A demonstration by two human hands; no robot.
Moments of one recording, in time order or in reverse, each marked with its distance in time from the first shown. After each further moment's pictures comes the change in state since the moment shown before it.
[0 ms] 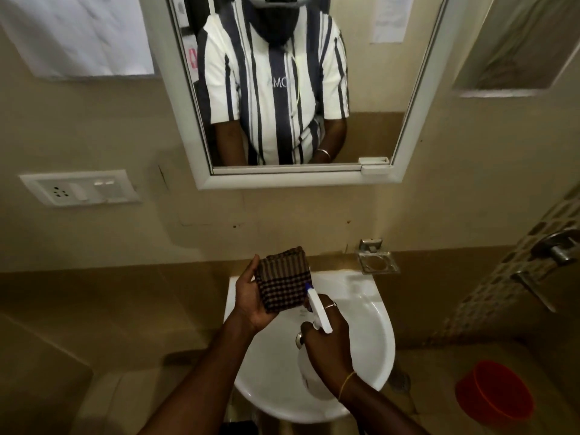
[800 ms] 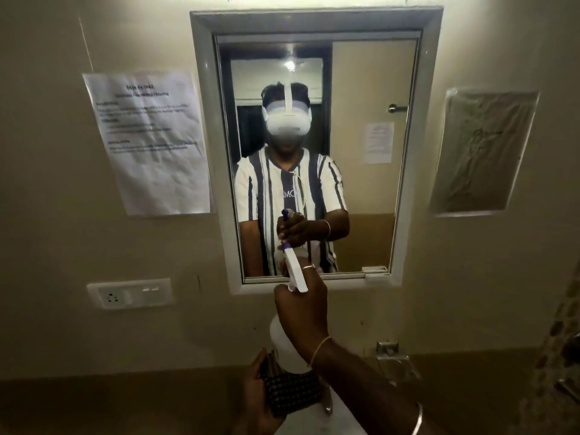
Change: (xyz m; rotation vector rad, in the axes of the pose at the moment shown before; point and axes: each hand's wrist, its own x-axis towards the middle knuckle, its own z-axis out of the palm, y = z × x) left_hand -0.051 0.031 0.052 -0.046 0.227 0.056; right_hand 0.050 -0.245 0.042 0.142 0.109 -0.533
